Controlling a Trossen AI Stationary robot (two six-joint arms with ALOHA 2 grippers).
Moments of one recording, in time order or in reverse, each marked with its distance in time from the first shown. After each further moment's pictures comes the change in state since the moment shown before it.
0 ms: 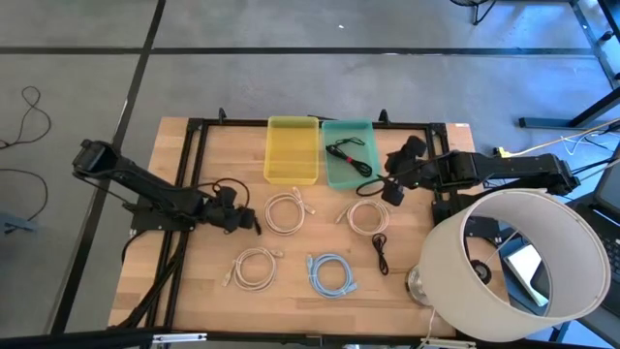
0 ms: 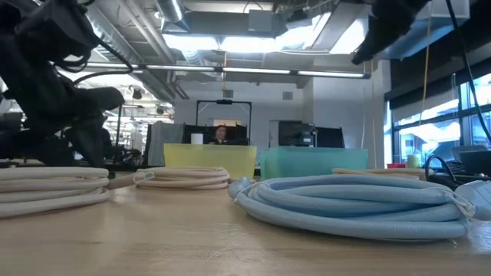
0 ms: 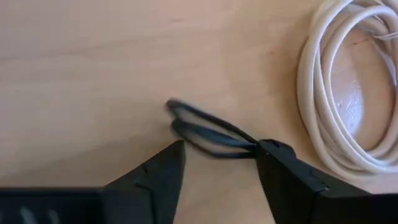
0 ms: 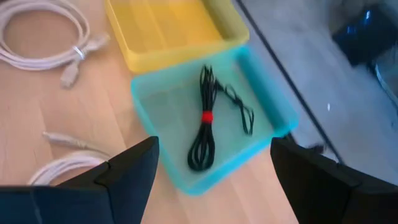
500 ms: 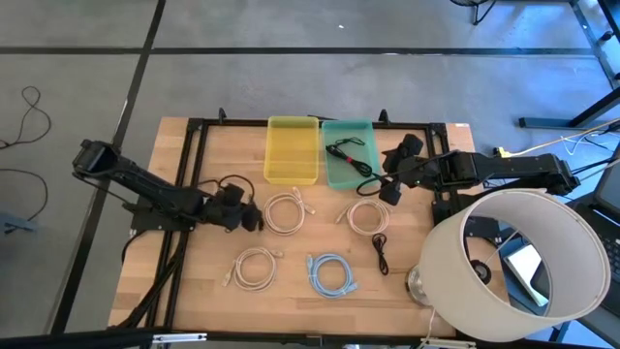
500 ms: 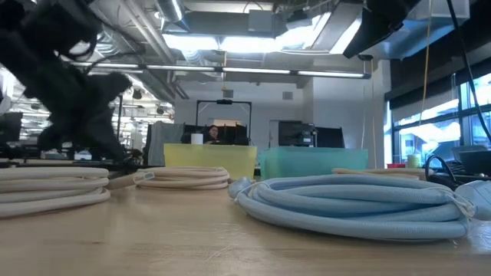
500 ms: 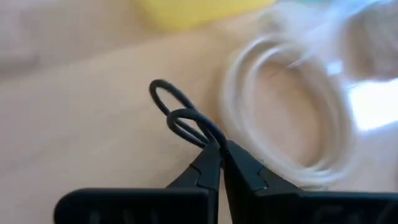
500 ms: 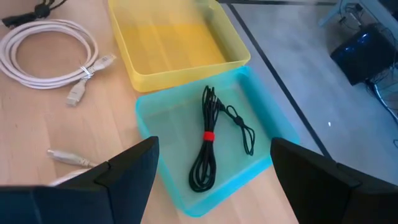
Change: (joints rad) left arm 0.002 -0.039 -0.004 0.188 -0.144 0.356; right arm 0.000 0.000 0.000 0.076 0.000 -0.048
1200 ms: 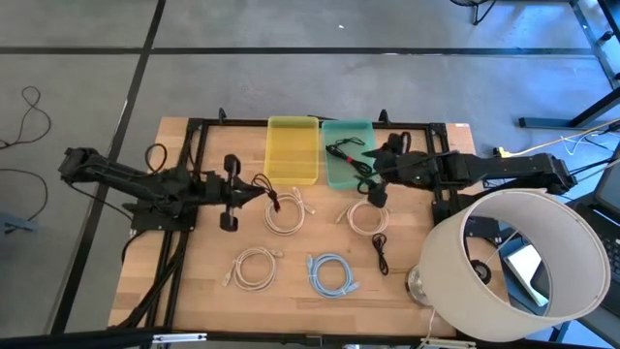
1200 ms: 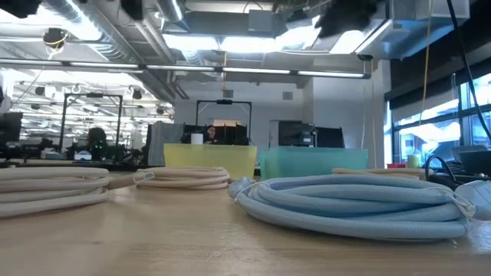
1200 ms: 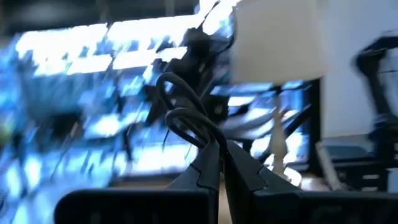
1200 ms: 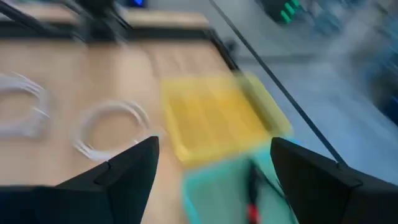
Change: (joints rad) left arm 0.102 -0.335 0.097 0.722 0.365 1.342; right arm 0.000 0.058 0.001 0.367 -0.157 -0.110
